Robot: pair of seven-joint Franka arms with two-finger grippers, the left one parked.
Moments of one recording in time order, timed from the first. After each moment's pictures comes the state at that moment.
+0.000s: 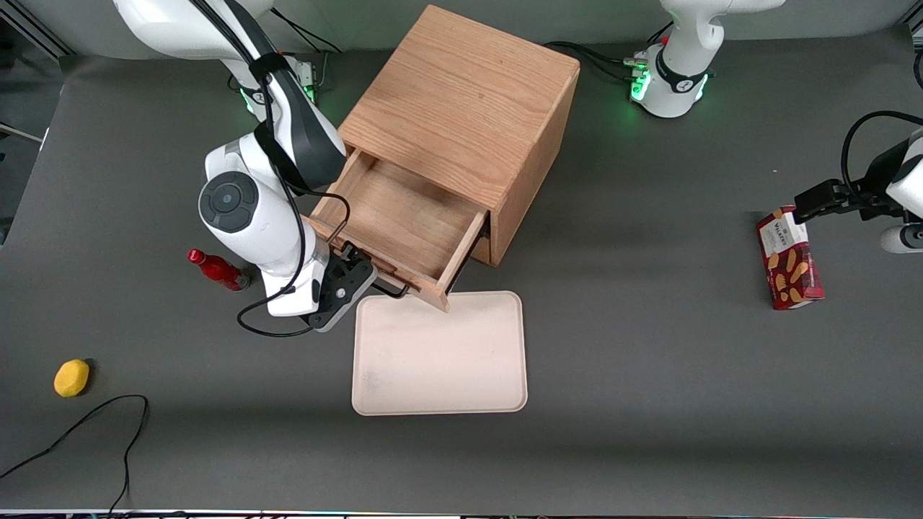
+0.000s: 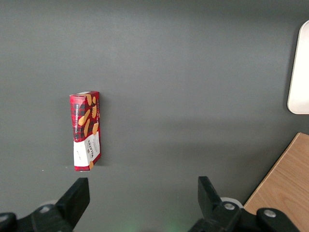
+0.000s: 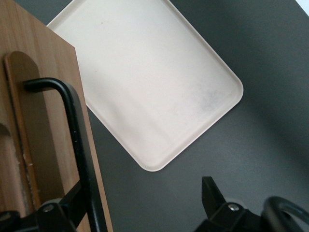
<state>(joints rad) 0.48 0.40 -0.06 -1.60 0.09 2.08 -0.47</state>
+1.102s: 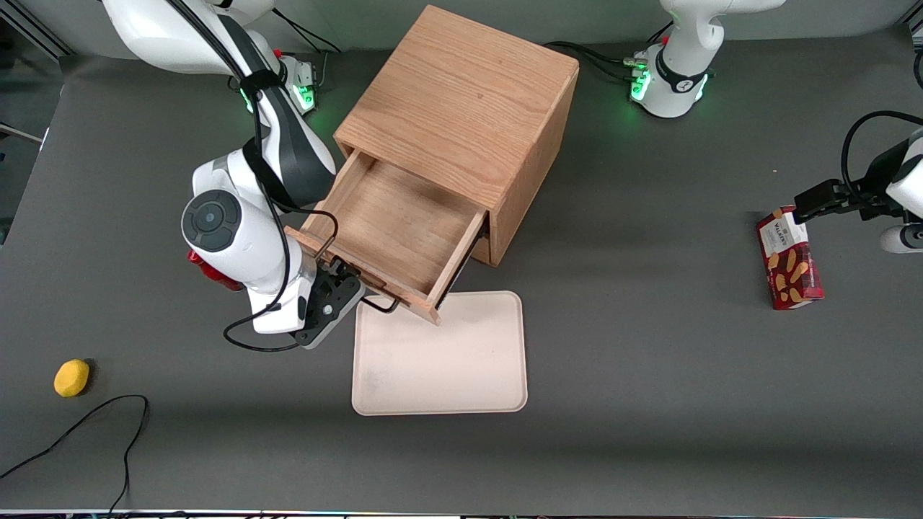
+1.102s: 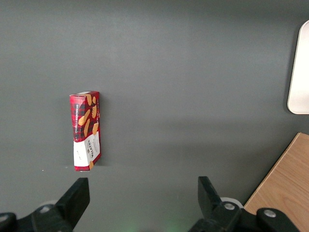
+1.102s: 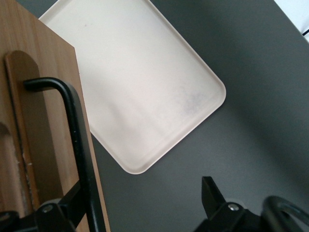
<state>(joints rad) 0.43 0.45 -0.06 -1.53 0.10 2.07 -0.51</state>
